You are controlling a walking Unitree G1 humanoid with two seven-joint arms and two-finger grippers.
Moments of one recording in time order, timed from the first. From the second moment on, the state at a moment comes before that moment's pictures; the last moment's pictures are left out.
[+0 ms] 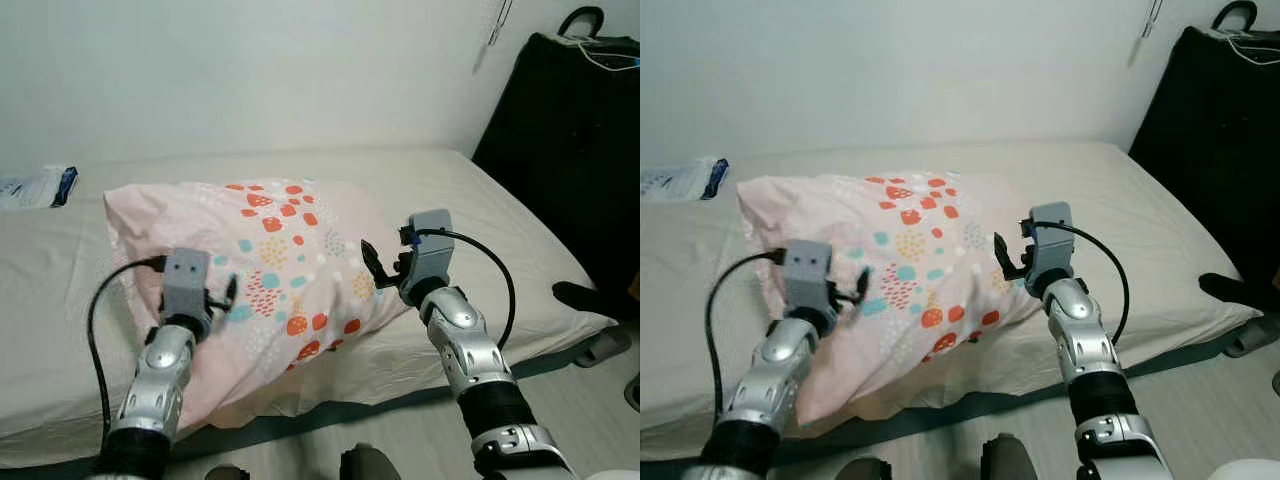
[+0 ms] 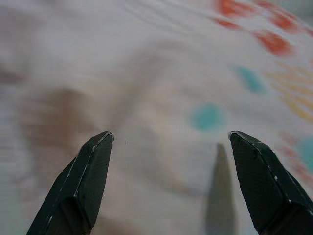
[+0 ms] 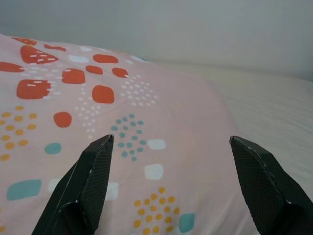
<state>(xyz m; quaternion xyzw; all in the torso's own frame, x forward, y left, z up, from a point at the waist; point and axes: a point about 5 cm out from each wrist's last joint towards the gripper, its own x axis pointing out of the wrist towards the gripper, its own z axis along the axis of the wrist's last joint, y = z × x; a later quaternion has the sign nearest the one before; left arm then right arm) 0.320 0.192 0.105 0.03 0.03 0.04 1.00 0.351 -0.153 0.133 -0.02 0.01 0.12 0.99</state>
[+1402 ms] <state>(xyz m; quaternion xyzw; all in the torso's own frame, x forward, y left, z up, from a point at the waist) 0.325 0.180 0.131 -0.35 -0.01 -0.18 0.92 0.347 -0.153 0.132 0.00 0.00 0.13 0.99</state>
